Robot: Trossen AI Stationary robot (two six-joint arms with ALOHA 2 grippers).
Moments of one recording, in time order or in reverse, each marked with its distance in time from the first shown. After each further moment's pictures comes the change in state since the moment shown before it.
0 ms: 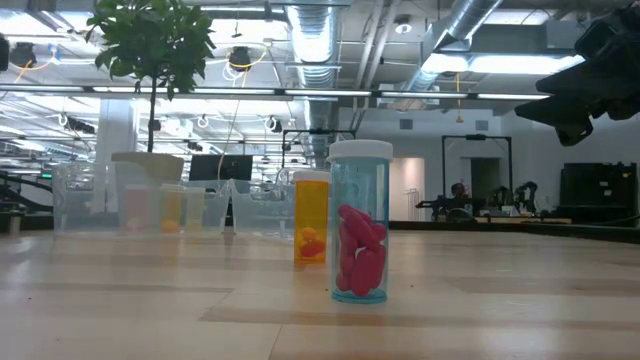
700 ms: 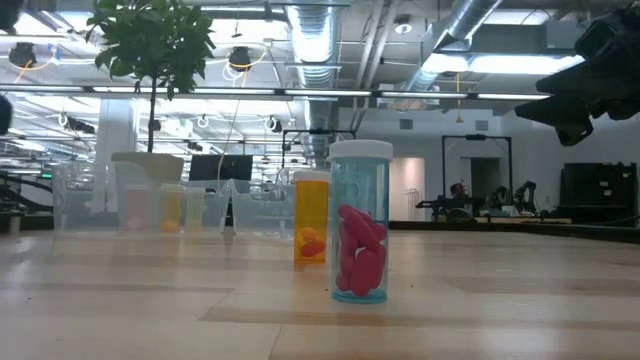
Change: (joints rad) left arm 0.025 0.002 -0.128 0.131 0.048 0.033; right arm 0.000 0.000 0.000 0.000 0.000 0.001
